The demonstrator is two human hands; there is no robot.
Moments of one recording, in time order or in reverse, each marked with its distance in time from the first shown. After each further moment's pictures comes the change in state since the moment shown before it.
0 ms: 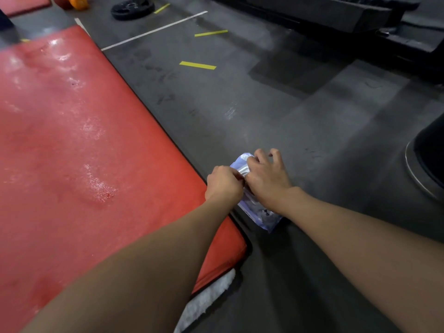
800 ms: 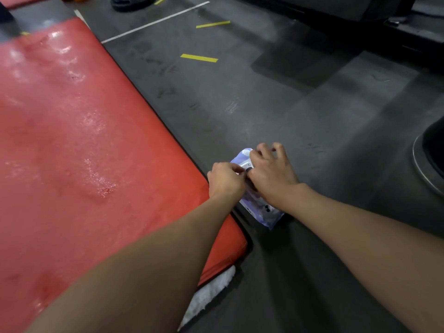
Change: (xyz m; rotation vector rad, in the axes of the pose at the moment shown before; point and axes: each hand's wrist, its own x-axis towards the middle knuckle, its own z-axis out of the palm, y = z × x) left_hand 0.006 -0.003 0.014 -0.187 0.109 -0.063; right_hand -0.001 0.006 0.005 -0.080 0.039 -0.016
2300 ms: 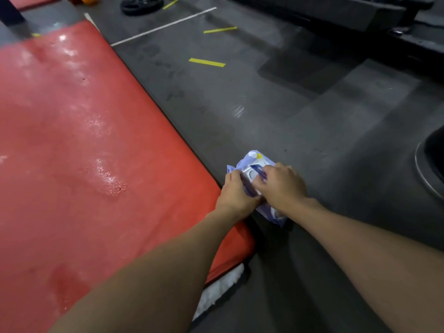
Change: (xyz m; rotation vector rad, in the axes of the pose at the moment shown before) left_hand -0.032 -0.018 -0.014 0.013 -0.181 0.165; right_hand -0.007 -0.013 0.002 0.599 -0.047 0.486
